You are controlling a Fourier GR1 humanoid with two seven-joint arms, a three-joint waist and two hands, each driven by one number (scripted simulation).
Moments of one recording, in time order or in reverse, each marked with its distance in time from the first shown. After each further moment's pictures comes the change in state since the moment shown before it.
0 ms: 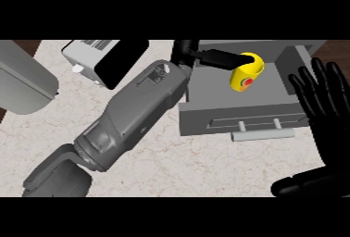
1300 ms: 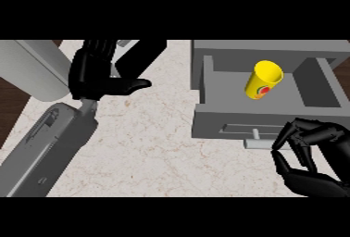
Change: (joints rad) left arm 0.645 0.392 0.149 -0.776 0.071 -0.033 0.154; right arm 0.099 -0.169 0.069 -0.028 0.298 0.148 -0.001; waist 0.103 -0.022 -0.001
